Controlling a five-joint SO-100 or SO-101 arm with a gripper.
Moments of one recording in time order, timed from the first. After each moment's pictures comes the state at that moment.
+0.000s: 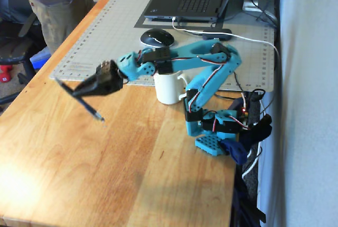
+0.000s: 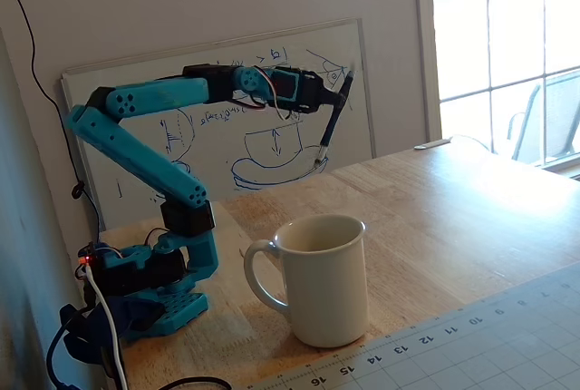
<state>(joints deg) -10.8 133.9 138.7 9.9 85.9</state>
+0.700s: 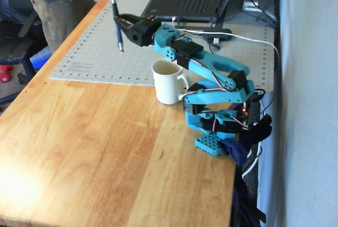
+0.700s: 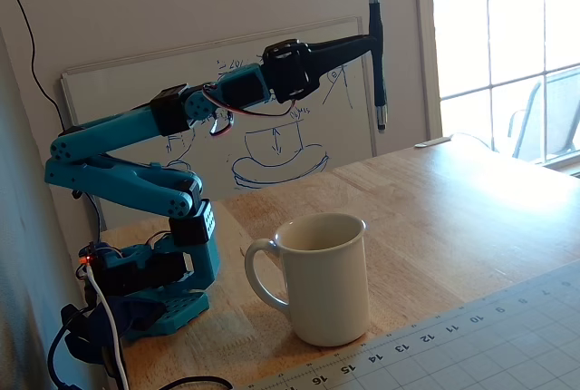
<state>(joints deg) 32.0 158.1 152.1 -7.5 85.3</state>
